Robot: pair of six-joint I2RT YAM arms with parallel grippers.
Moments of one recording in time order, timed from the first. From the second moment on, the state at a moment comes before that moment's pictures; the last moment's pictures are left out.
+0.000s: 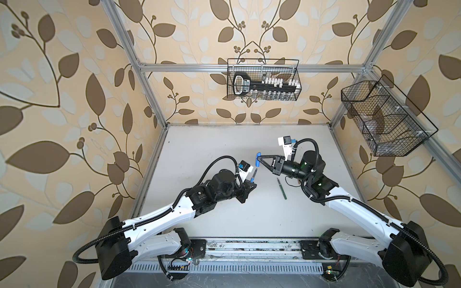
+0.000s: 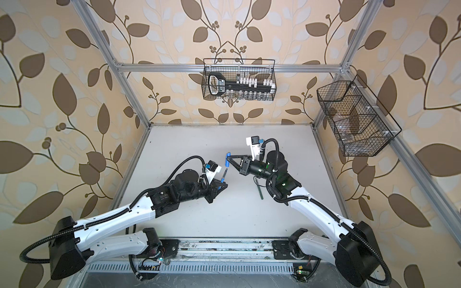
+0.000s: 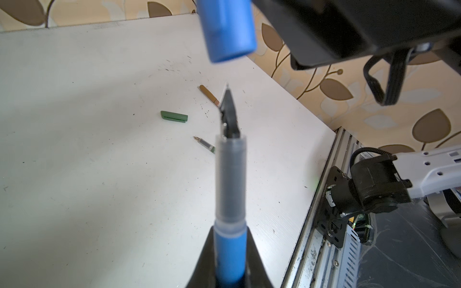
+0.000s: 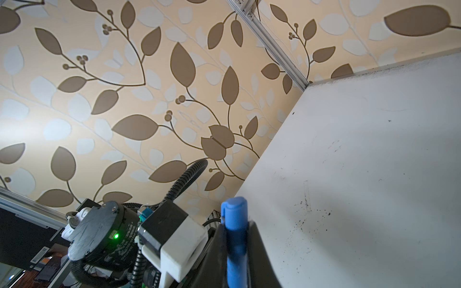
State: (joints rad) left arm -0.89 1.07 0.74 -0.11 0.15 -0.32; right arm 0.54 1.14 0.76 0.36 -0.54 0.80
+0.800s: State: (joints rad) left arm -0.89 1.05 0.74 -0.09 0.14 -0.33; right arm 0.56 1.14 0.71 0.42 -0.54 0.82
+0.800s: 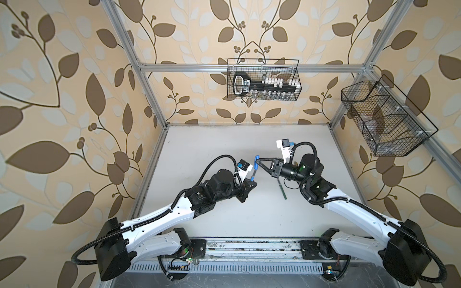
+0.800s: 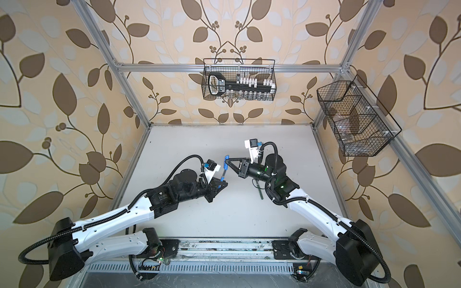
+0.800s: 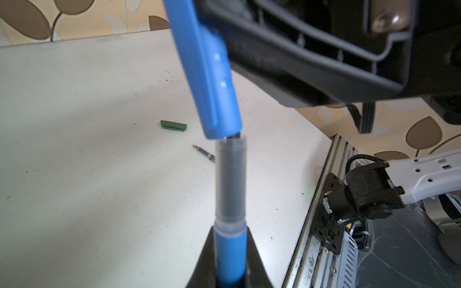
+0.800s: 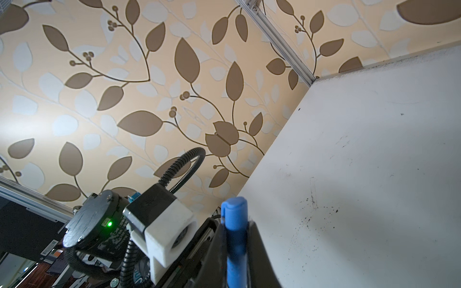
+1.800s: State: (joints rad) left arm -0.89 1.01 0.74 -0.08 0.07 -0.32; right arm 0.63 1.11 0.70 0.33 -0.53 0.72
